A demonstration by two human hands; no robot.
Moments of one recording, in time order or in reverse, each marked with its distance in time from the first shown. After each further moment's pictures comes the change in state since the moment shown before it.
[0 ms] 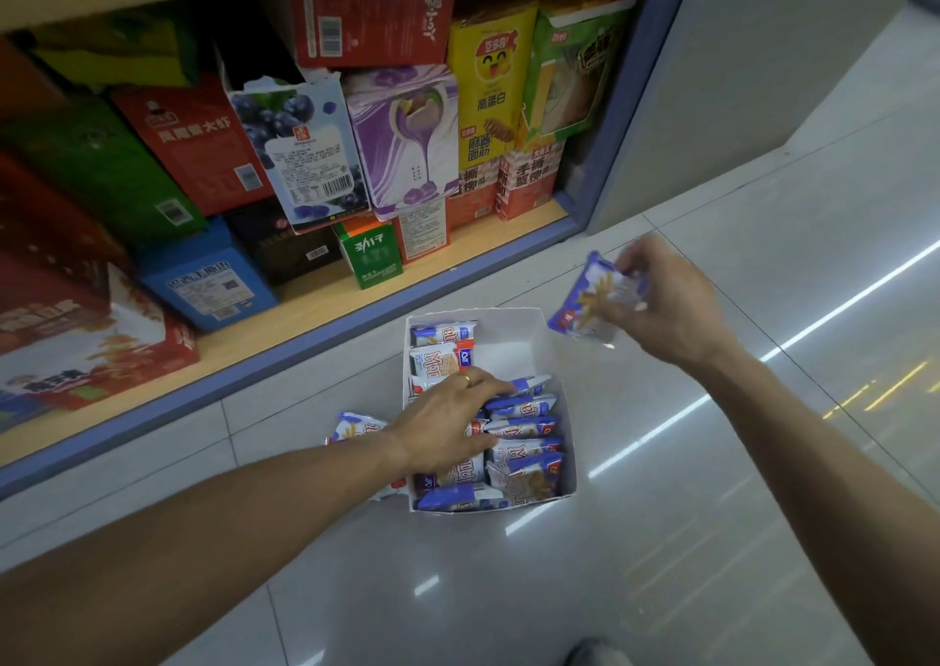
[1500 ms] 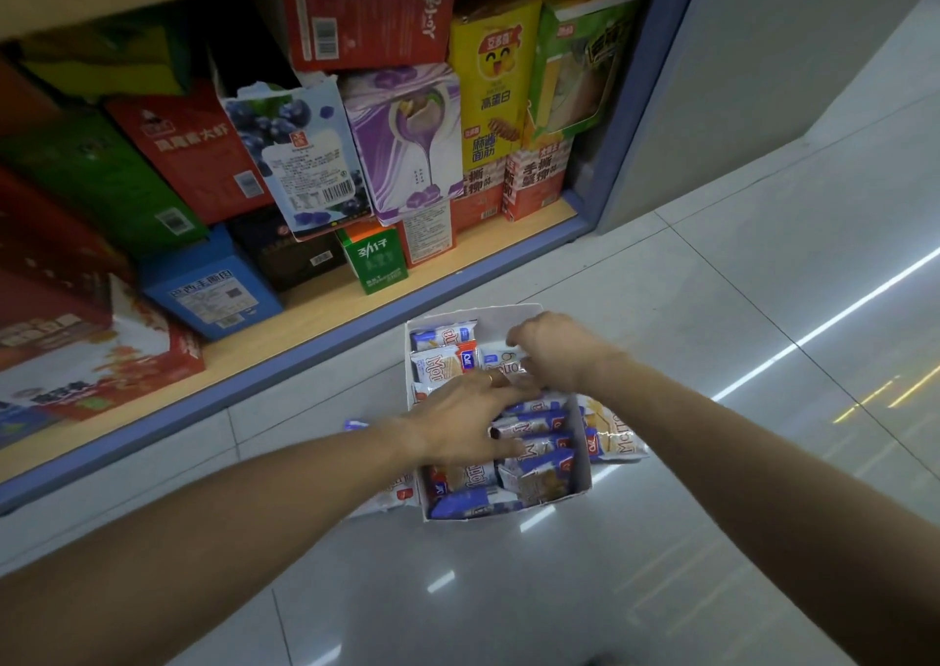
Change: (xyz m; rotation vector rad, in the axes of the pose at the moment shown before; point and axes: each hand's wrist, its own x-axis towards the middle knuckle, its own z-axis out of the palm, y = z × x) left_hand 0.024 0.009 -0.012 0.169 -0.095 0.048; right_hand 0.022 -0.039 0.104 -0.510 -0.547 -0.330
